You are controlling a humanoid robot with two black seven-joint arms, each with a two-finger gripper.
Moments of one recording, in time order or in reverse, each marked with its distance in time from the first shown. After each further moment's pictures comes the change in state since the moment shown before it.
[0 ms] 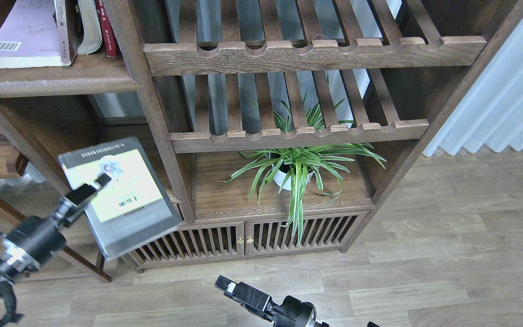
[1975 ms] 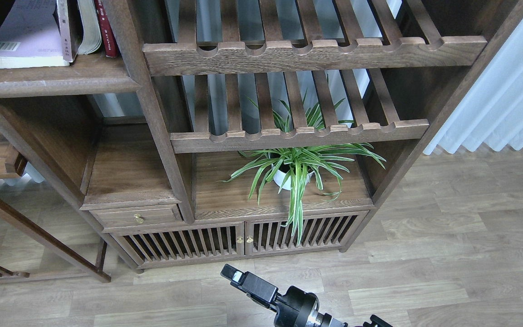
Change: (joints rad) left arm -0.902 0.029 -0.180 0.396 0.742 0.000 0.267; right arm 0.011 0.000 0.033 0.013 -0.010 0.000 0.002
